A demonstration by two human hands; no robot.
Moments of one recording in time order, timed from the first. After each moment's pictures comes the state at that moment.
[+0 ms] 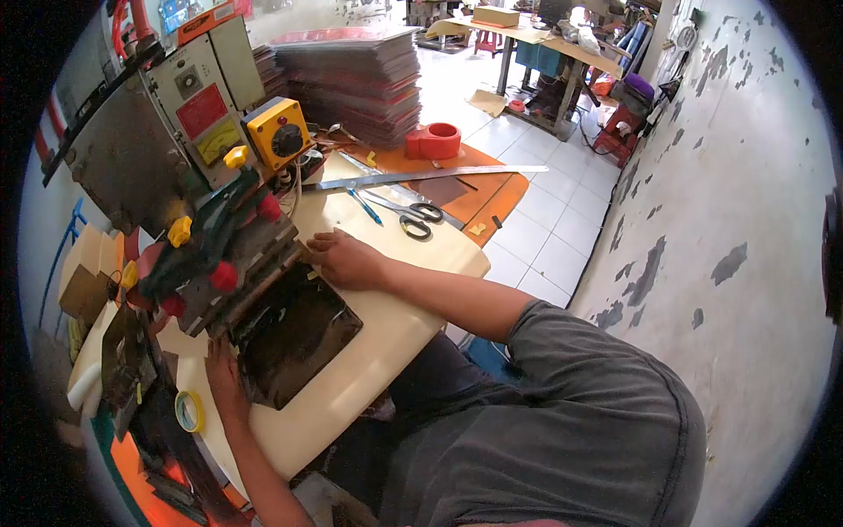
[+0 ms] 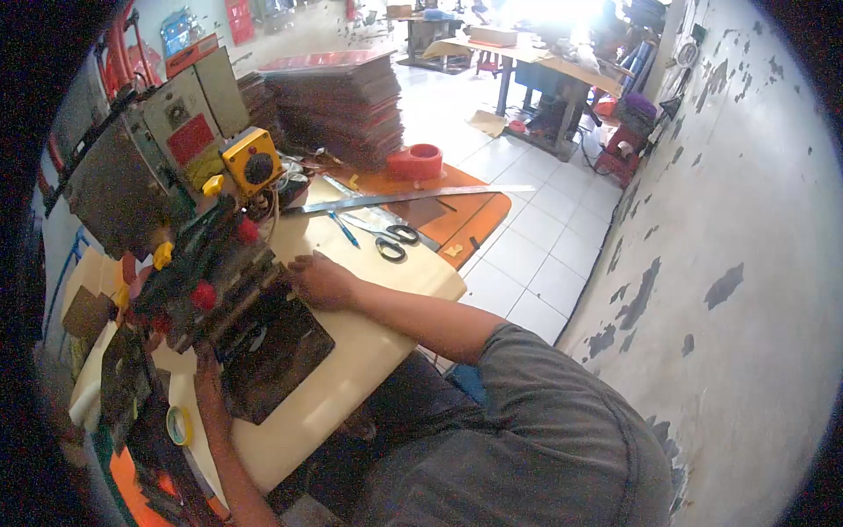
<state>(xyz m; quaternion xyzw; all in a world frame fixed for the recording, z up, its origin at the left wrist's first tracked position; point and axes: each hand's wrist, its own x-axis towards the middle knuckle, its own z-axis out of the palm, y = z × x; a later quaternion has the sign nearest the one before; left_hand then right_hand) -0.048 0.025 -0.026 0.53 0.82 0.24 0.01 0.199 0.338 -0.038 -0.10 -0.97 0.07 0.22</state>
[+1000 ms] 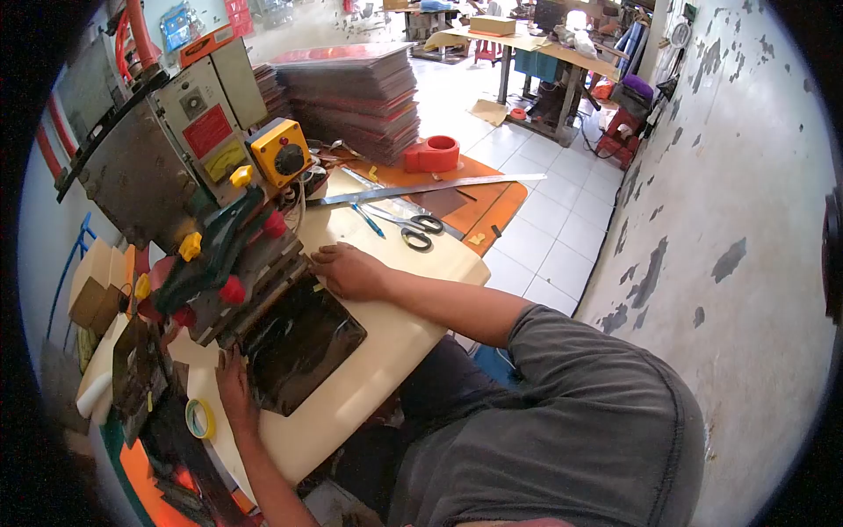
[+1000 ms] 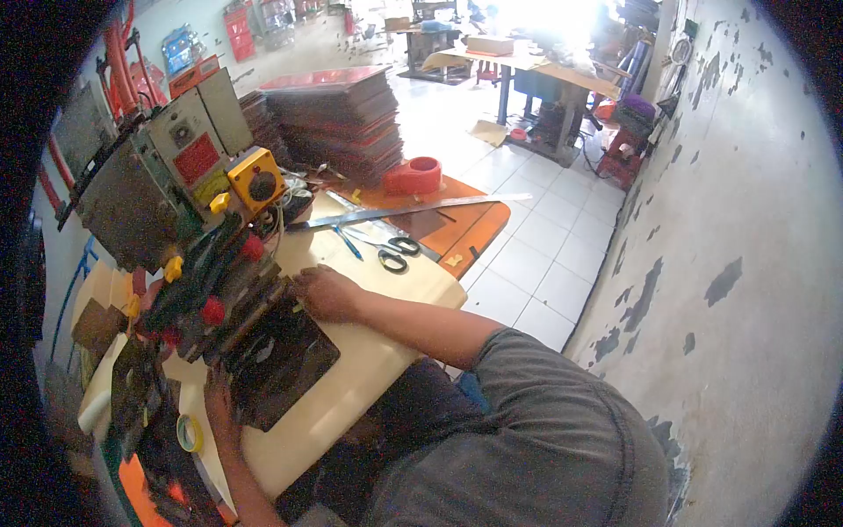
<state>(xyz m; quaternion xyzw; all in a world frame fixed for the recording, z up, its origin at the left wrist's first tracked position) -0.047 0.020 -0.032 0.53 0.81 0.25 -0.02 0.205 0.331 -0.024 -0.09 -0.97 0.08 0.23</state>
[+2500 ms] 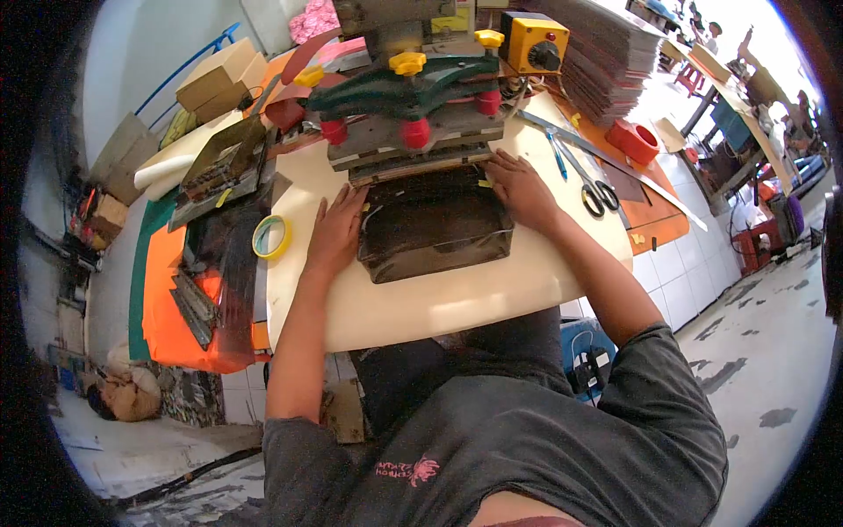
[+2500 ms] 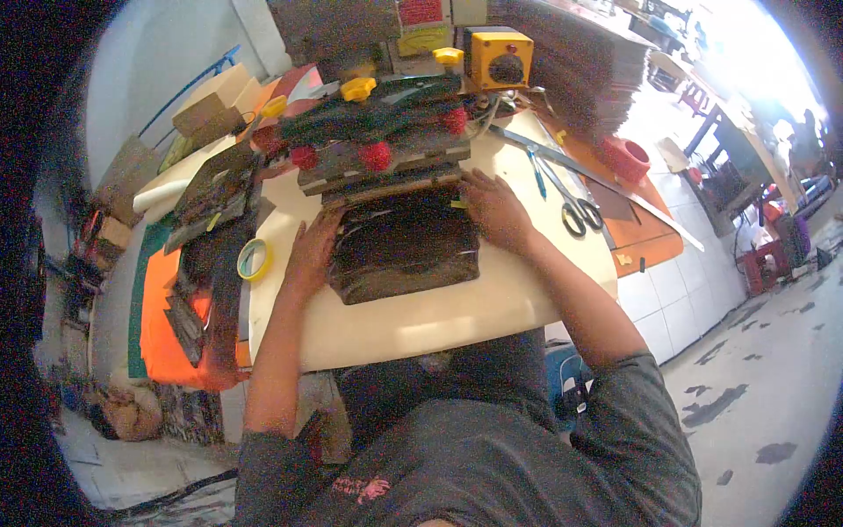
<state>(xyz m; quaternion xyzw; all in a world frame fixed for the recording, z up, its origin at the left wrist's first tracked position) -0.044 0.023 -0.034 0.54 0.82 0.16 -0.05 0.206 0.335 -0.023 -0.11 -0.98 0.08 0.16</state>
